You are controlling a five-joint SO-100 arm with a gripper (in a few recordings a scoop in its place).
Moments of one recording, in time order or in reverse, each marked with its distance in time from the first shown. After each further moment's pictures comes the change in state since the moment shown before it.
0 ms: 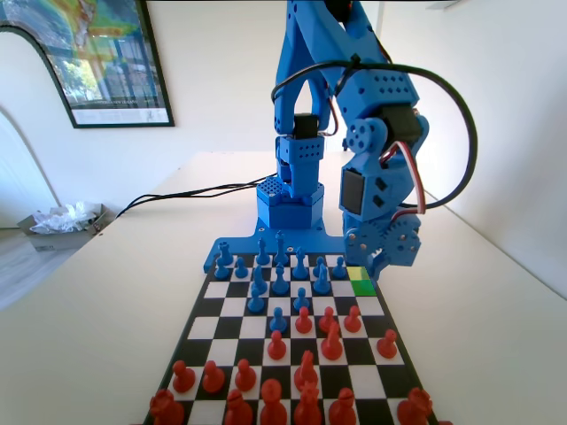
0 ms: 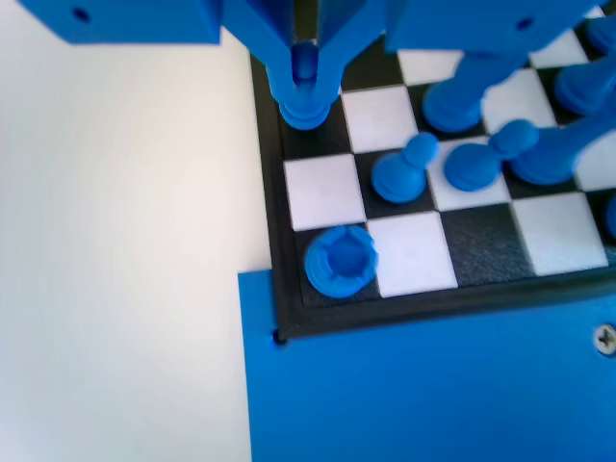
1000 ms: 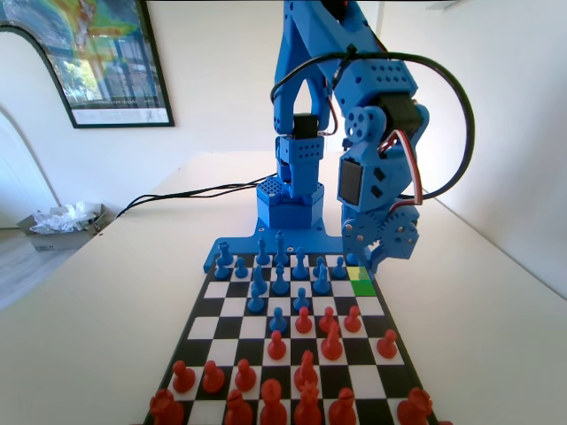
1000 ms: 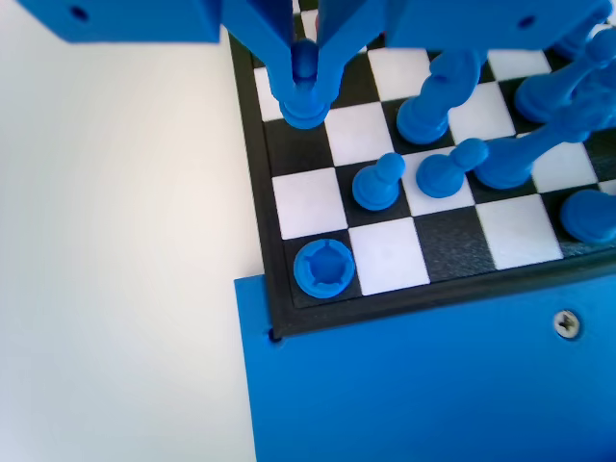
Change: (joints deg) arm 1.5 2.5 -1.3 4.9 1.0
